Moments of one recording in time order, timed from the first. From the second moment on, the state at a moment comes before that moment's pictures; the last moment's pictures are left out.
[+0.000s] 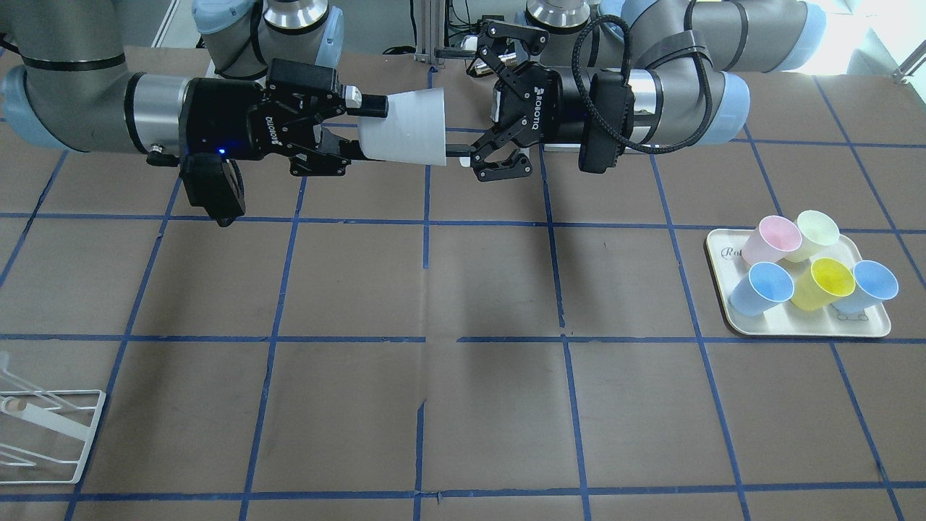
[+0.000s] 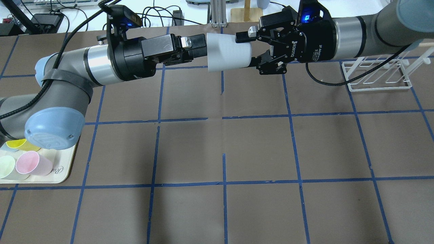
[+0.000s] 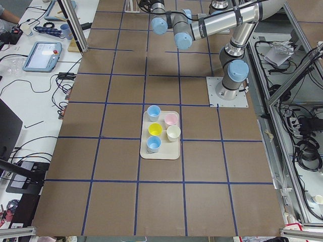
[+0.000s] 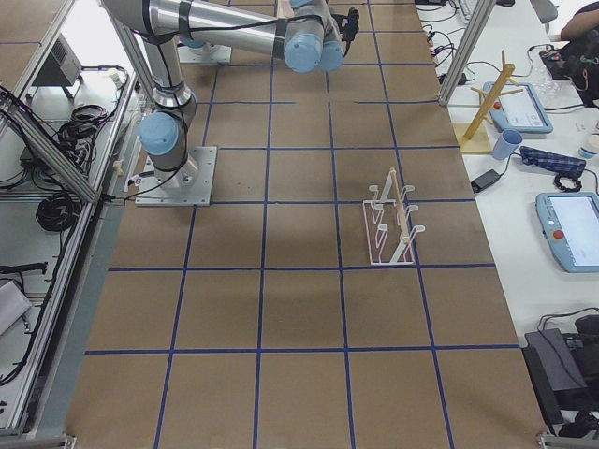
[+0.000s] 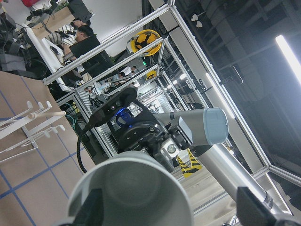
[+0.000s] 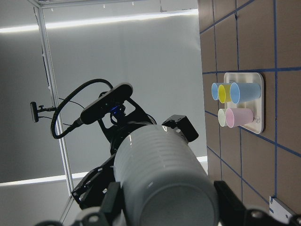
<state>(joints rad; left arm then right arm) -1.50 -1.55 -1.98 -1.31 -0.04 0.60 1.44 -1.45 1.59 -0.61 -0.18 -1.03</state>
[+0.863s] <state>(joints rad) -1.50 -1.55 -1.97 -1.31 -0.01 0.57 1.45 -1.45 1.58 -0.61 -0.18 -1.01</state>
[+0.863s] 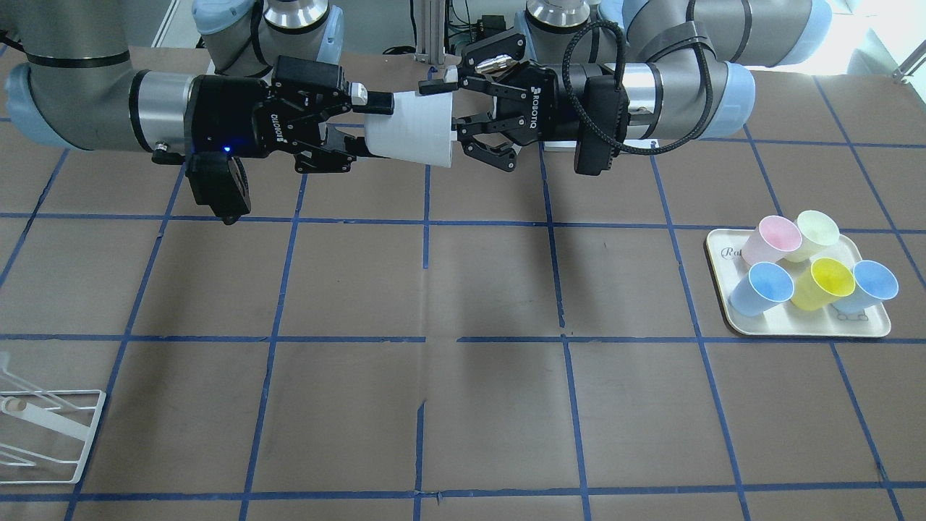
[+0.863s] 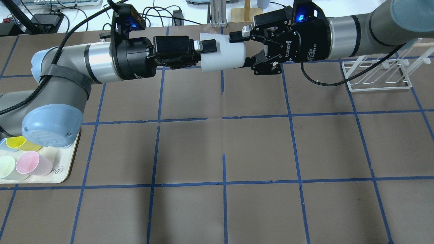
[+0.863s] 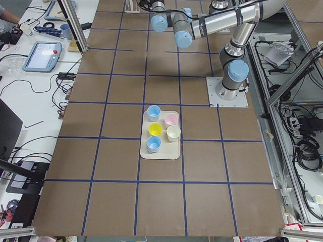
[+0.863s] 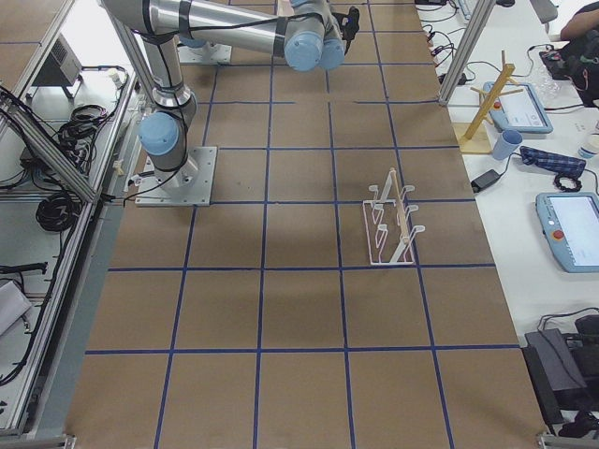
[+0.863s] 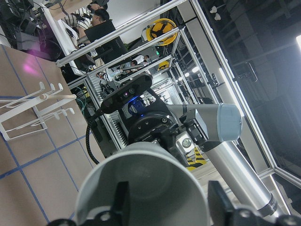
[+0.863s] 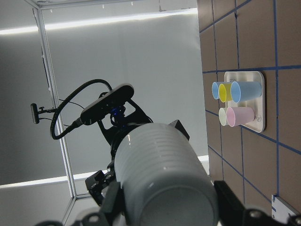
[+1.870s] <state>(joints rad) -1.50 -1.52 -1.97 -1.31 0.05 0.55 1.42 -1.44 1.56 -0.62 -0.19 -0.92</state>
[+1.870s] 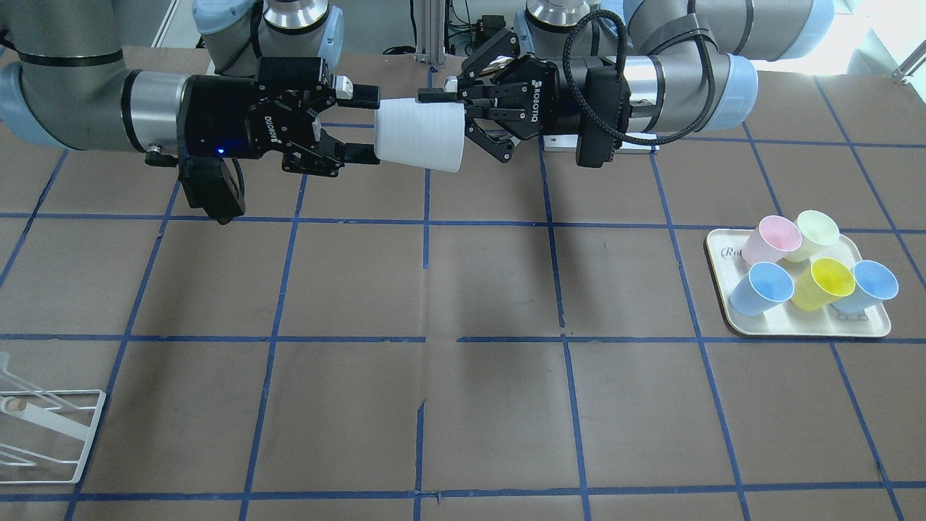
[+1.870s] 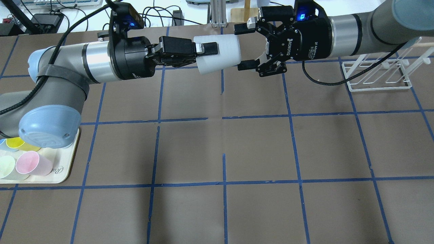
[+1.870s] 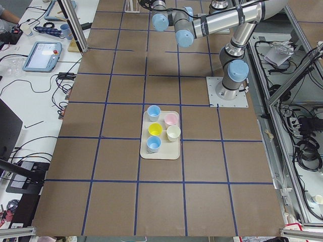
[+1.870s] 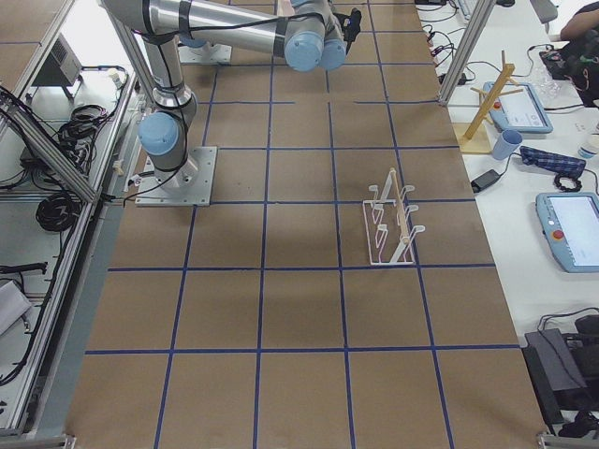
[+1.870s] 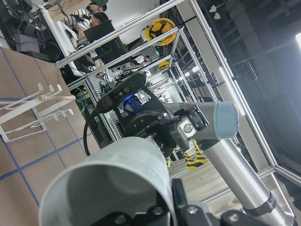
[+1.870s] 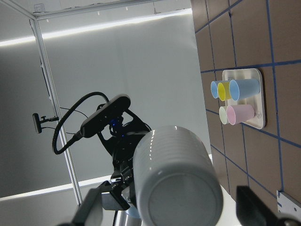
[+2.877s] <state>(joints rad) -1.35 -1.50 -1.82 -1.31 1.23 0.35 1.24 -1.54 1.51 -0.96 -0.78 -0.53</state>
